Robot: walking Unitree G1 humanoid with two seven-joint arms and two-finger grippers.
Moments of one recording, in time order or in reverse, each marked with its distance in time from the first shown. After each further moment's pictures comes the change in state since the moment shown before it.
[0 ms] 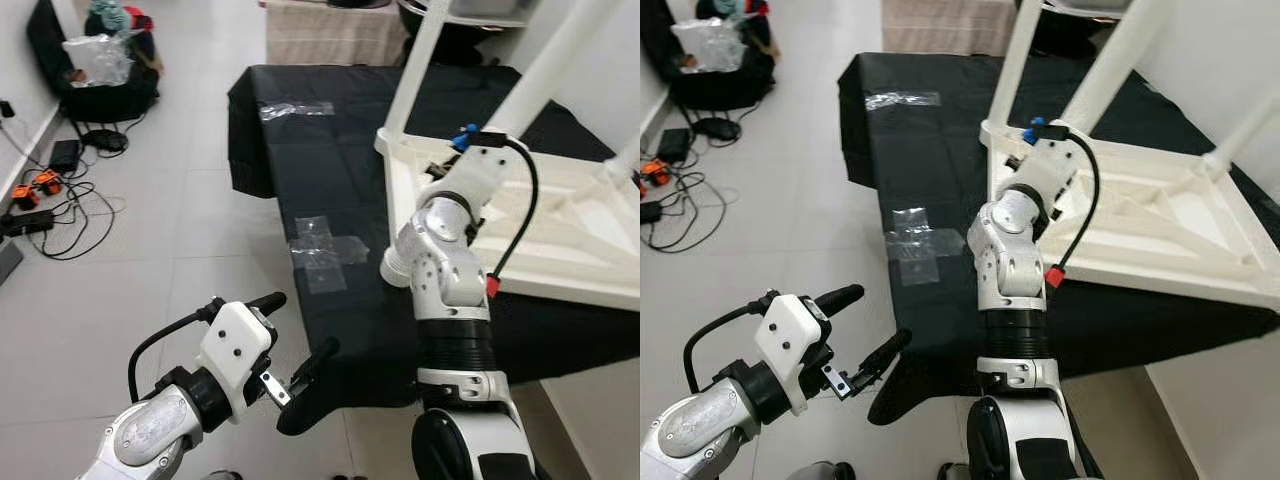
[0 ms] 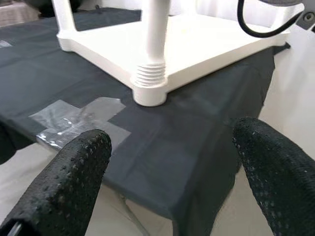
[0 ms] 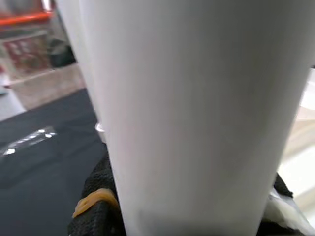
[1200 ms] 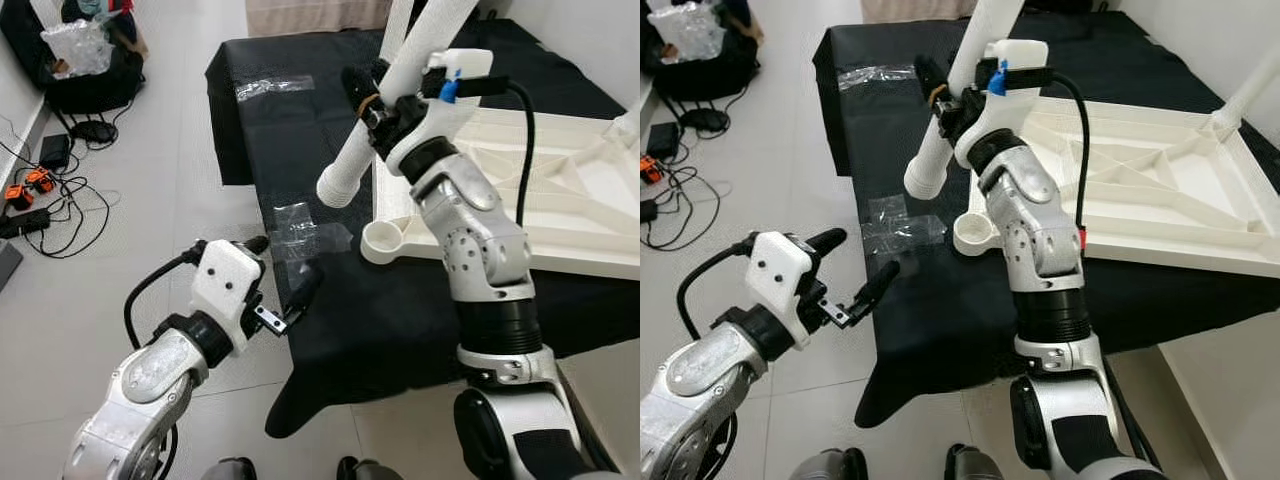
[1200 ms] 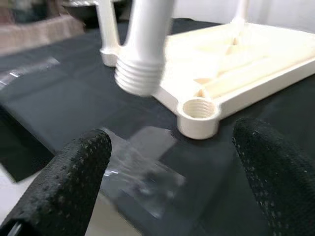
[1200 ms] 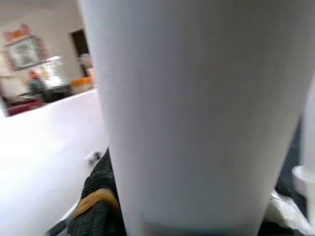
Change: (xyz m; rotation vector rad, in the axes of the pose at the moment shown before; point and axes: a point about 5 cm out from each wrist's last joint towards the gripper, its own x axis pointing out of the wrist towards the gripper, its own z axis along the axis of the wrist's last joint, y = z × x) left arm 0.027 0.040 0.028 0.060 -0.077 0.192; right arm -0.007 0.030 0.062 0.078 -0.107 0.961
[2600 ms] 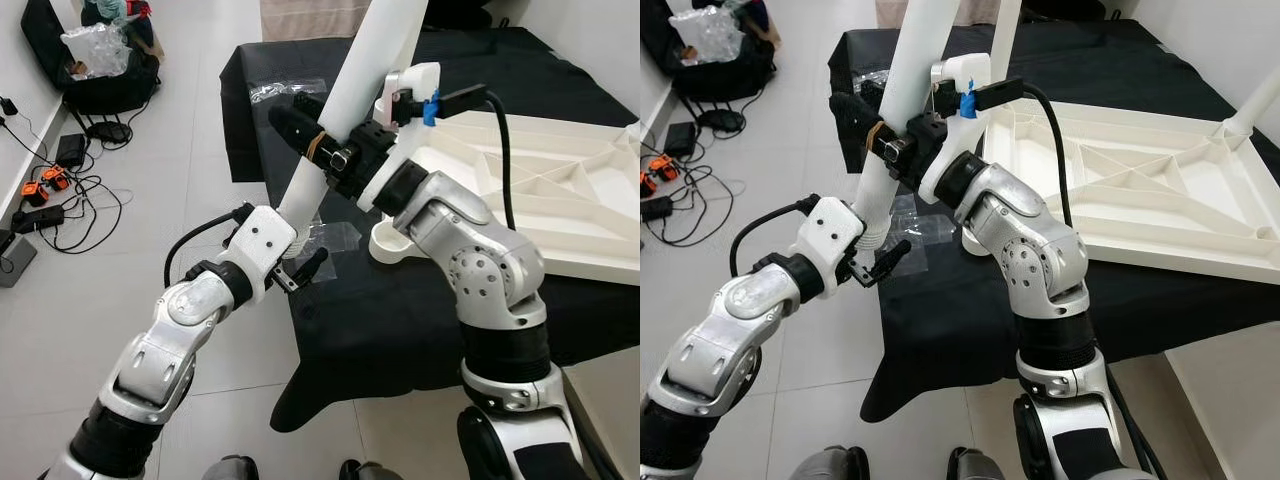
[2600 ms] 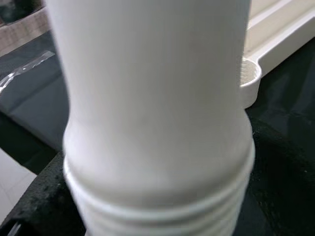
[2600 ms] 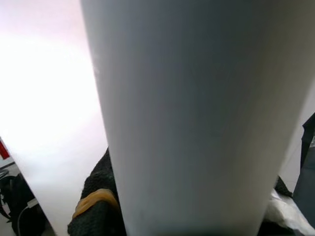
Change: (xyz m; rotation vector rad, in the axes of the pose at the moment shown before) left arm 0.058 0.016 -0.022 0.198 0.114 -0.104; right arm -0.016 0.054 -0.001 0.148 0.118 0.395
